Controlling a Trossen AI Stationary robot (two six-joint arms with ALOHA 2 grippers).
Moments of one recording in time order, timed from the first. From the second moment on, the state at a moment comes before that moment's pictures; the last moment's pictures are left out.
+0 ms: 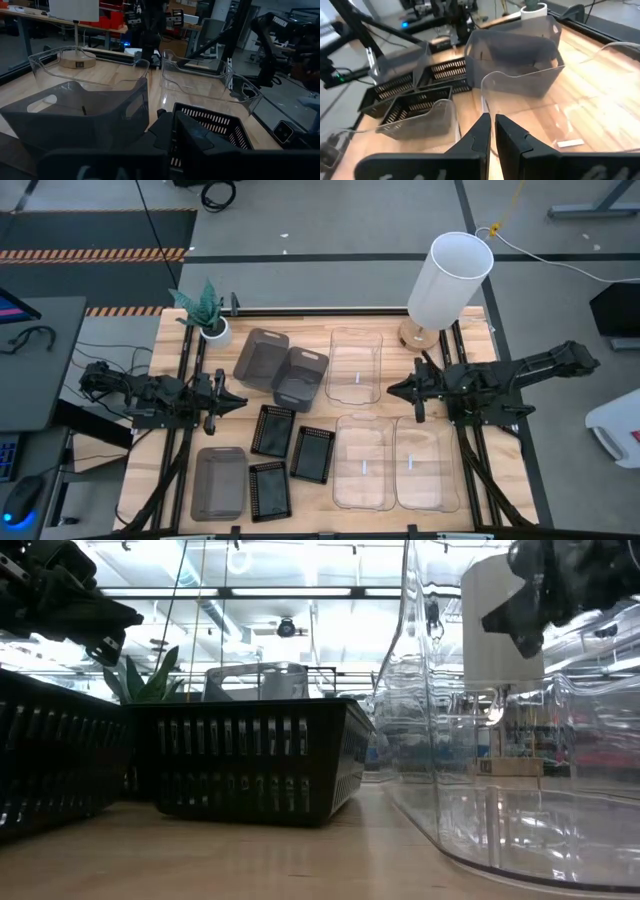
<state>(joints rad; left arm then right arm) -0.30 0.02 0.07 -0.10 -0.28 -0.20 0.17 0.59 0.36 -0.11 0.26 0.35</state>
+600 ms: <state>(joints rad) -0.30 0.02 0.07 -0.10 -0.28 -0.20 0.04 0.94 0.59 -0.10 0.11 0.23</state>
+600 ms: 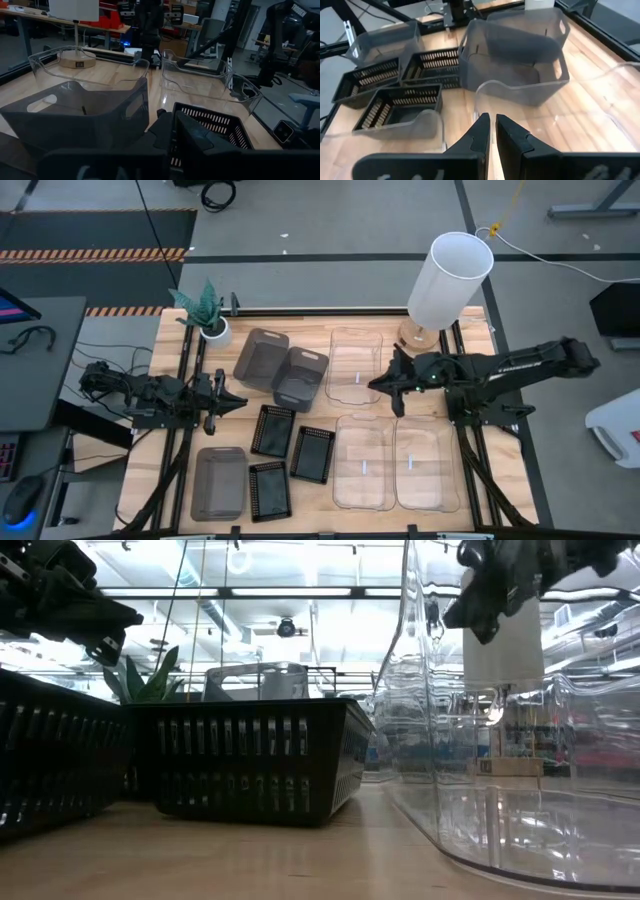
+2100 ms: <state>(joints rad) -0.30 0.02 0.07 -0.10 -0.28 -0.20 0.27 1.72 1.43 -0.99 0.17 0.28</state>
